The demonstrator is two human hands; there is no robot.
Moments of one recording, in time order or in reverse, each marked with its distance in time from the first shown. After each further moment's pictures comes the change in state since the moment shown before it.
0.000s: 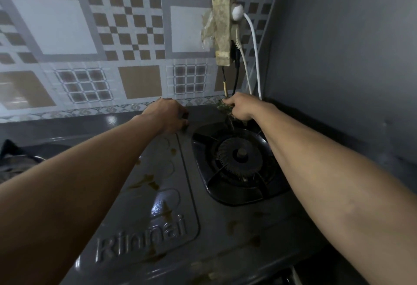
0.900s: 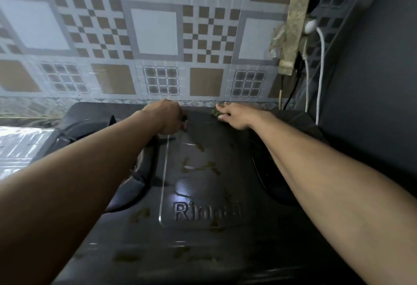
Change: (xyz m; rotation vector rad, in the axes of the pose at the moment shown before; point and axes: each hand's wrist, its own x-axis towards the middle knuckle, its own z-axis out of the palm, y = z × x) left_hand -0.101 -0.106 -0.032 0.131 -0.059 -0.233; right_hand -0.004 -0.146 0.045 -0.062 -0.135 -0.306
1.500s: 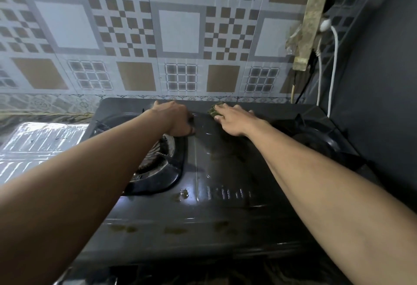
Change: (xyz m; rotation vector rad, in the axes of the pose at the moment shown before) left_hand -0.048 -0.037 0.001 0.064 -0.064 0.053; right_hand -0.035 -0.085 0.032 -0.017 0.037 0.058
